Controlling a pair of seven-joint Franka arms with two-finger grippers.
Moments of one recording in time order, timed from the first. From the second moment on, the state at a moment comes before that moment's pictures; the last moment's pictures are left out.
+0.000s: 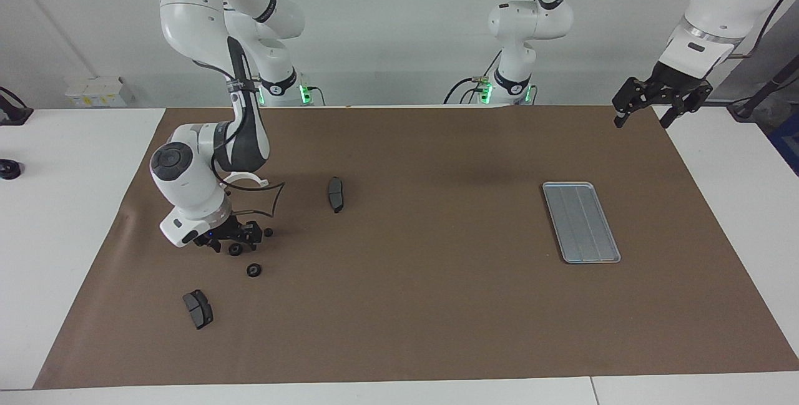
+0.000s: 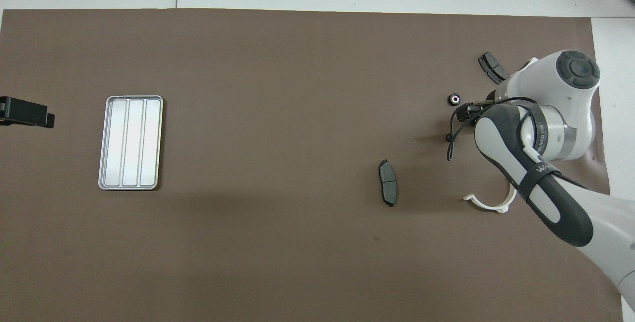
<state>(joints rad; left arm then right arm) -0.07 -0.03 0.09 -1.59 -0.02 1.61 0.10 -0.05 0.42 0.04 -1.84 -0.03 2.27 -0.02</state>
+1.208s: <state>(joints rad) -0.07 -0.03 0.09 -1.59 -0.02 1.61 0.10 -0.07 0.42 0.04 -1.87 -0.05 2.27 -0.04</state>
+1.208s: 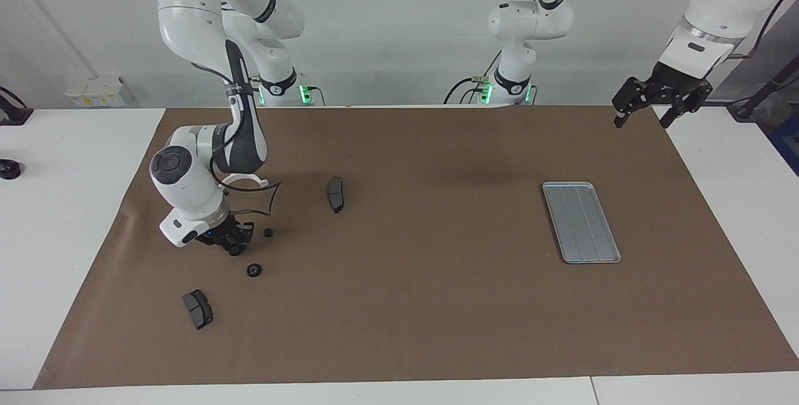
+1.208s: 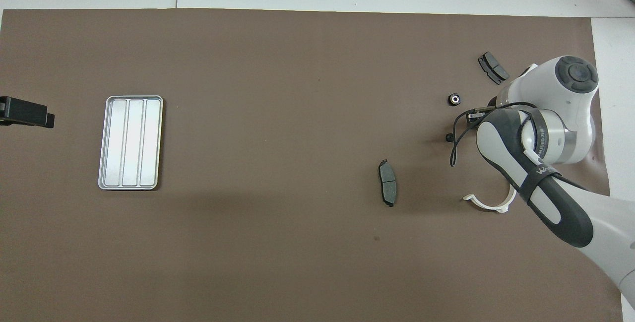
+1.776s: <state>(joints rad) -0.07 -0.03 0.09 -1.59 -0.02 1.61 0.10 -0.07 0.42 0.04 -1.87 -0.05 2.27 -0.04</state>
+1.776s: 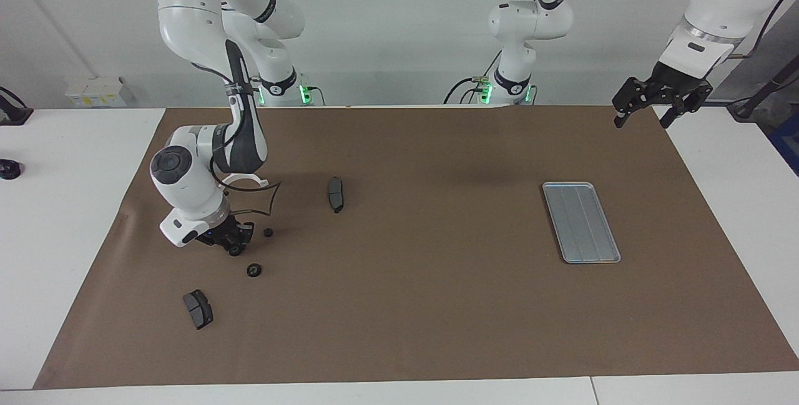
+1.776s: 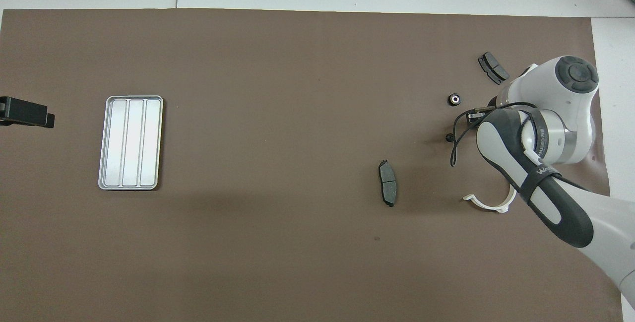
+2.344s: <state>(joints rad) -0.07 -0.03 0.09 -1.59 -0.02 1.61 0.10 -0.01 0.39 0.05 -1.80 -0.07 2.18 -0.04</state>
